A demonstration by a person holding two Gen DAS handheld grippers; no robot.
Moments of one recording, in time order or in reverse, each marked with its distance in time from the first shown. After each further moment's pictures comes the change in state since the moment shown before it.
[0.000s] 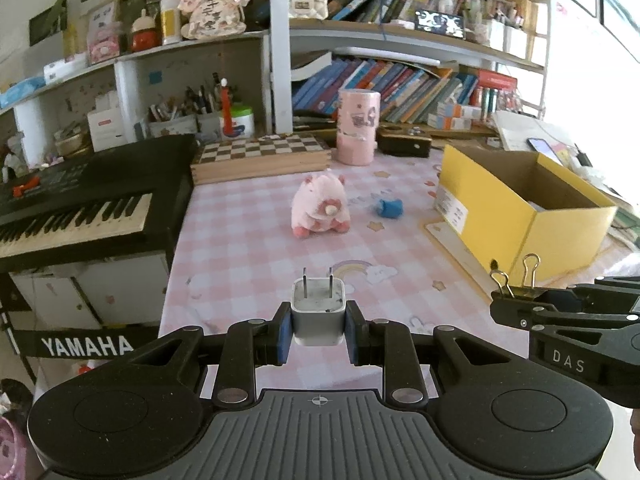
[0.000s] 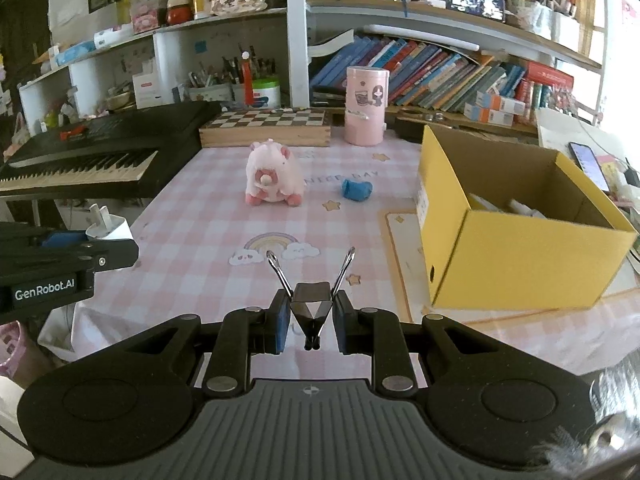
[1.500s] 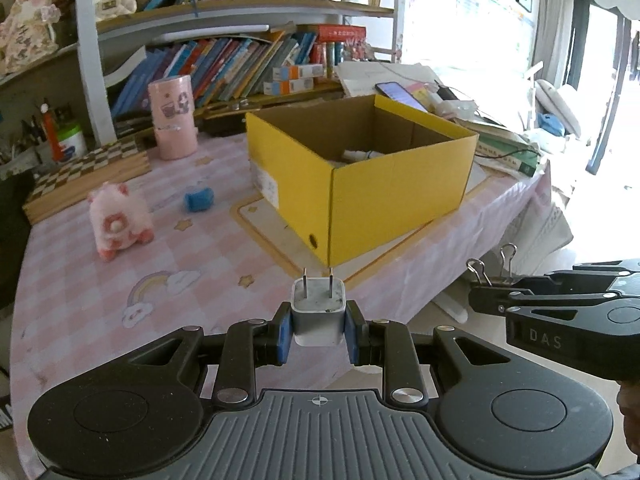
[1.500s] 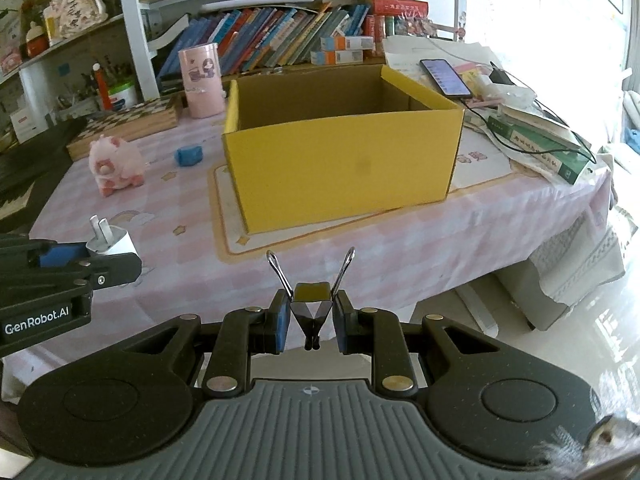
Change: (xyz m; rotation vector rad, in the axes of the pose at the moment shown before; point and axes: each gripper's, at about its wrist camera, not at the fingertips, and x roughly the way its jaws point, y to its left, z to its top) left arm 0.038 -0.129 0.006 0.245 0.068 -0.333; right arm -0.045 -0.112 -0.049 0.268 0.073 -0.264
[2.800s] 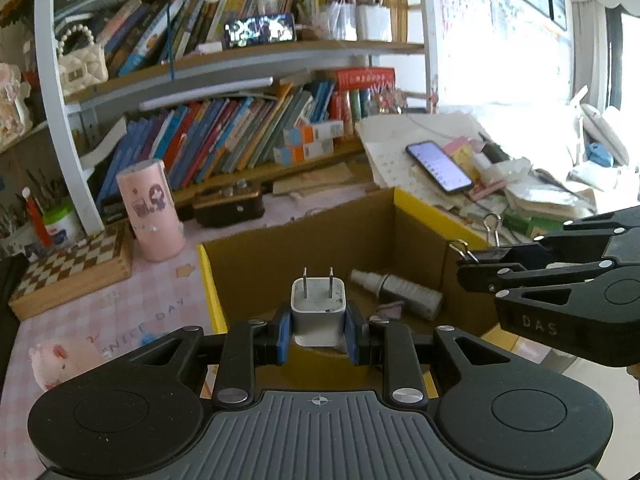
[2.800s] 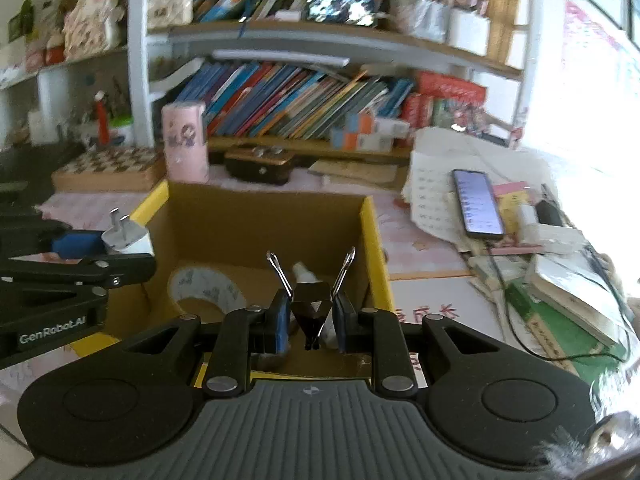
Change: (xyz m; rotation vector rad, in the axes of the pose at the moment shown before) left arm 0.118 -0.058 0.135 0.000 -0.106 0.175; right arm 0.107 -0.106 0.164 -0.276 -0.137 0.136
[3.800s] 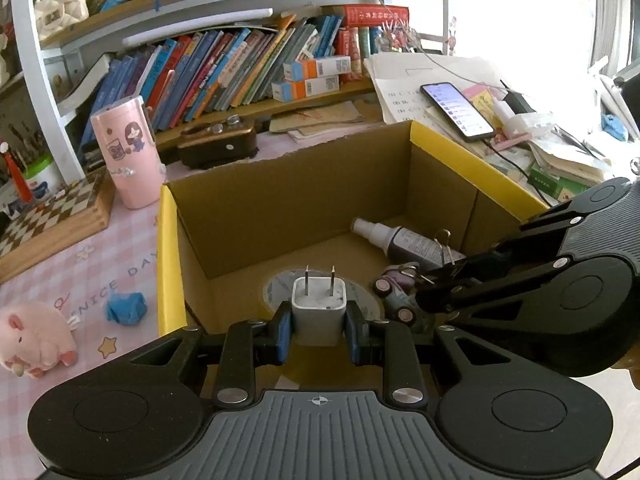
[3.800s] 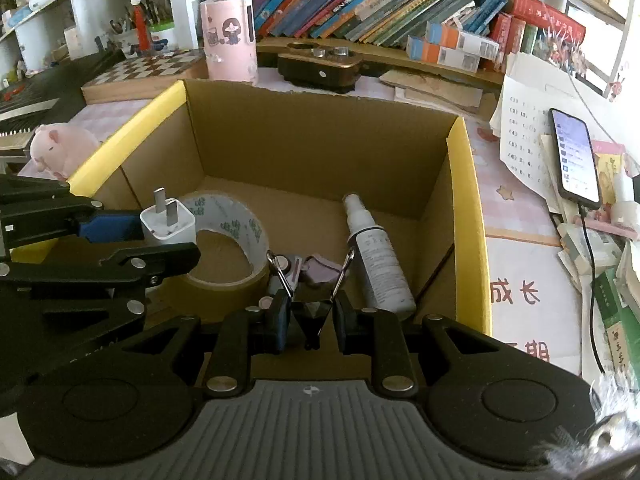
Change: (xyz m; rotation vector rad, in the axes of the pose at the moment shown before) left arm 0.061 -0.005 -0.005 -0.032 0.170 0.003; right arm 0.088 -0.003 0.005 -0.090 0.282 0.193
